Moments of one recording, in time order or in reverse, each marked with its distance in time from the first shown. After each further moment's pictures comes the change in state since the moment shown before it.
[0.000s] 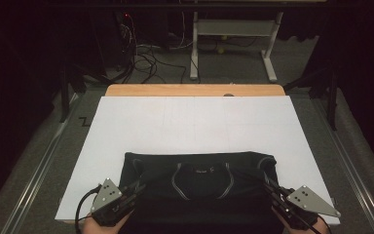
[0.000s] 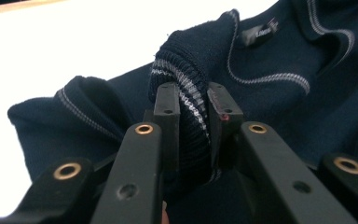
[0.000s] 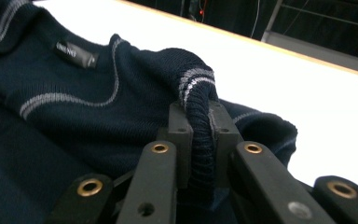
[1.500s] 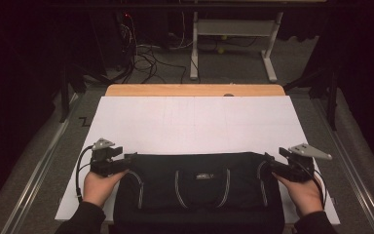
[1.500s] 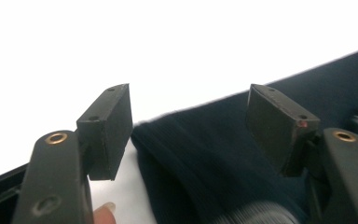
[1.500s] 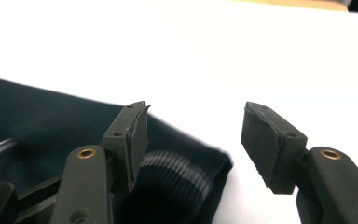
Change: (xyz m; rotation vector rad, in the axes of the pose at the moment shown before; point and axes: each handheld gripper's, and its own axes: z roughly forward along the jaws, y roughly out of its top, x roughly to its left) left arm 0.121 0.031 0.073 0.194 0.117 -0.271; right arm -0.082 0.026 0.082 0.209 -0.107 0.234
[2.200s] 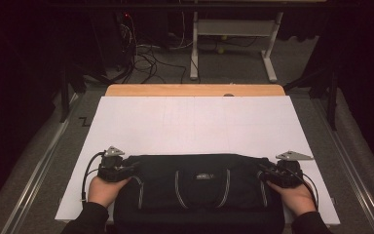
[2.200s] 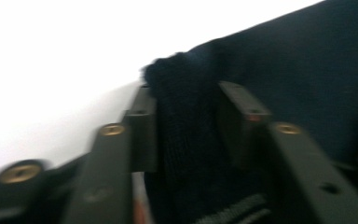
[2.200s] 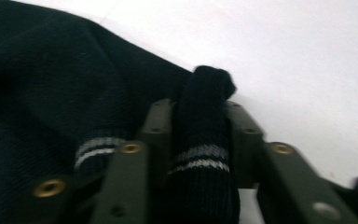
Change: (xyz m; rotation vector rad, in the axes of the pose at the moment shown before) left arm -0.009 -0.027 0.013 0.089 -0.038 0.076; right arm 0.008 -0.031 0.020 0.174 0.074 -0.027
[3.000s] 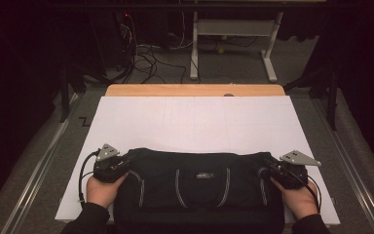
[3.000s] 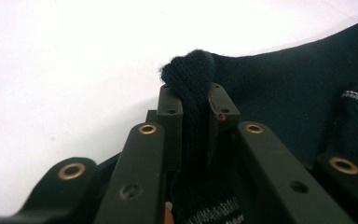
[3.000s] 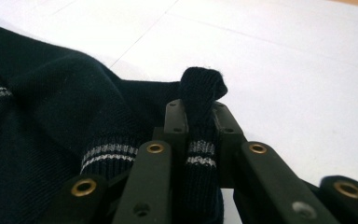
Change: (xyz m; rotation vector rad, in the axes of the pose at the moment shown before) left arm -0.015 0.009 -0.028 -0.184 0.049 0.075; right arm 0.006 0.006 -0.021 -0.165 -0.069 -0.087
